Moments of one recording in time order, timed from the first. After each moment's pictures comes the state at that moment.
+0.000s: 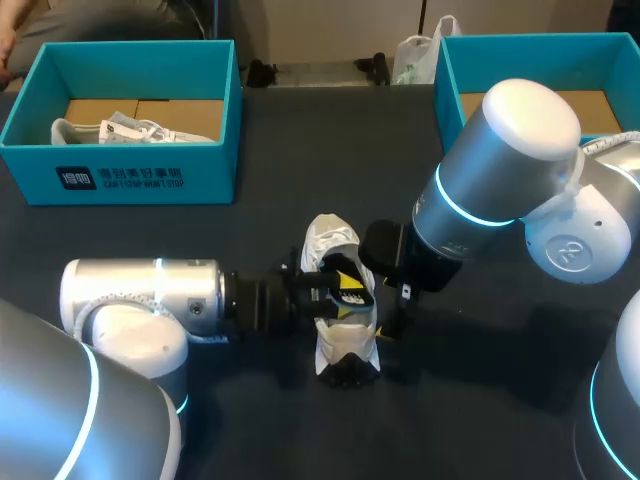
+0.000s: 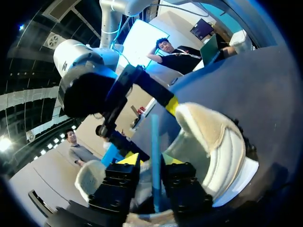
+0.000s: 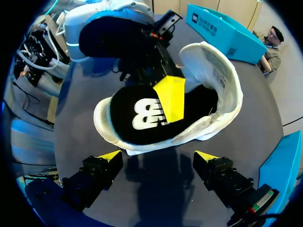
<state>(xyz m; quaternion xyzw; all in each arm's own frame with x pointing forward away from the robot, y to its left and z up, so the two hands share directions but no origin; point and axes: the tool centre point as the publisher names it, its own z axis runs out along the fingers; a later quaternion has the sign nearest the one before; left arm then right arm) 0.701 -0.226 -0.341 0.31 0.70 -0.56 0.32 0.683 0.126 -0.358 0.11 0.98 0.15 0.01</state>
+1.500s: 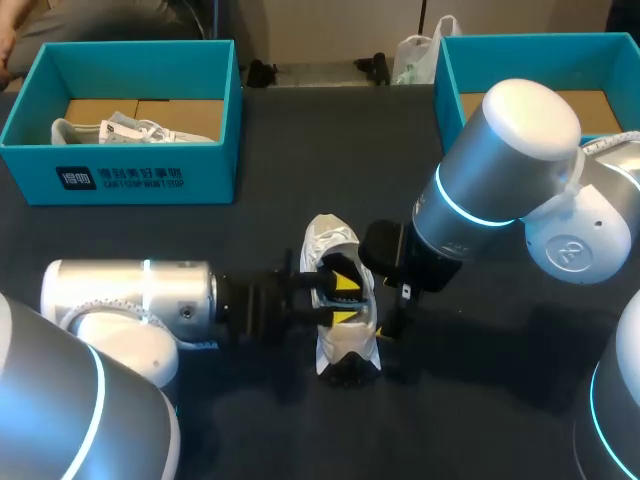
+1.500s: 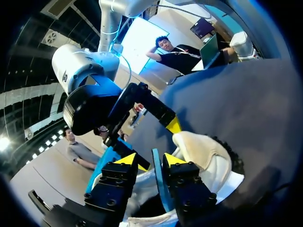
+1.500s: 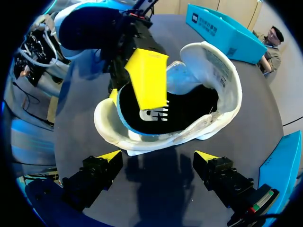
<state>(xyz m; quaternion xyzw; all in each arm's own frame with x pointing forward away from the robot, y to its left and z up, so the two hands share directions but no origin) 0.682 -0.216 -0.324 0.30 0.72 -0.54 0.31 0.683 0.126 -0.358 0.11 0.98 0.15 0.01</state>
